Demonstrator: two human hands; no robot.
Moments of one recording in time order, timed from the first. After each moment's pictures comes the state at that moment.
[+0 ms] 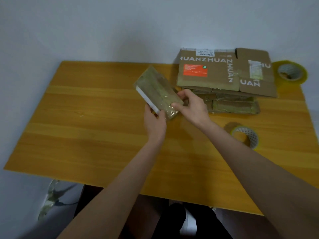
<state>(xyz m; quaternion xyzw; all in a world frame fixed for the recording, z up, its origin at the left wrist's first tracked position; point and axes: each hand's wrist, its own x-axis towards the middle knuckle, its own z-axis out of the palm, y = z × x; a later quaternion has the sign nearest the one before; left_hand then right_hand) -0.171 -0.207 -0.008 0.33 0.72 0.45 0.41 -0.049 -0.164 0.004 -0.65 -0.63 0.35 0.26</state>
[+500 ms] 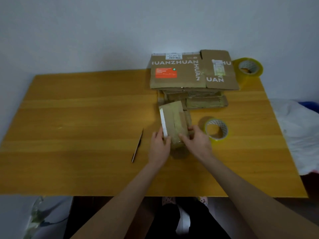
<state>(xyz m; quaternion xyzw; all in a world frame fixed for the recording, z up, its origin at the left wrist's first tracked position) -0.114 -0.271 -0.050 0.59 0.70 0.18 0.36 0.026 -0.272 -0.045 -0.76 -0.53 0.32 0.19</state>
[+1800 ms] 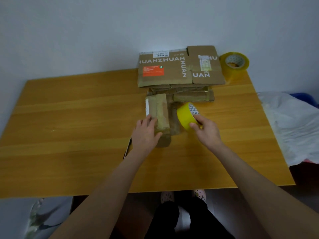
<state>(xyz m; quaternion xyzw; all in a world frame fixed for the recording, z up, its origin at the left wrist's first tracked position) -0.123 -0.246 -0.039 0.77 0.63 0.00 0.11 0.091 -0.272 -0.029 -0.73 -0.55 0.32 0.26</state>
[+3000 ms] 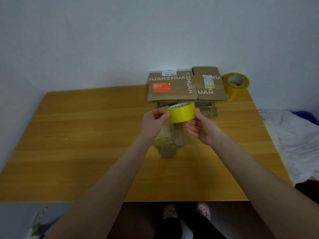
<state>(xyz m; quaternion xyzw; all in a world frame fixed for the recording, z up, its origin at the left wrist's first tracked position) -0.105 -0.219 0.048 0.49 0.59 0.41 0.49 0.065 -0.242 0.046 -0.55 -0.10 0.68 0.48</state>
